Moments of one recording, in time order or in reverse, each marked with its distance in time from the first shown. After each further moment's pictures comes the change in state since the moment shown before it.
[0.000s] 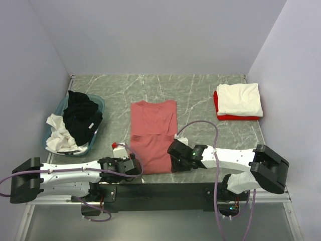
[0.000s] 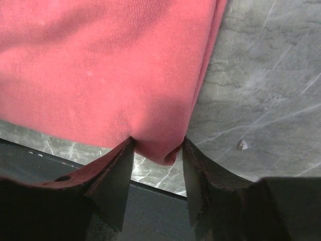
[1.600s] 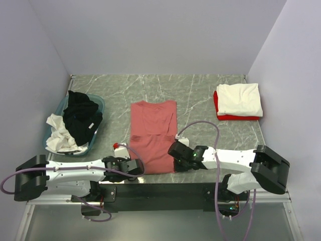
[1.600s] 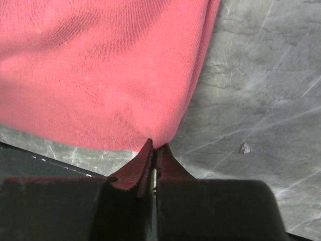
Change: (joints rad) left arm 0.000 0.079 0.030 -0.006 0.014 -0.053; right arm 0.005 -0.008 -0.022 0.025 0.021 0.027
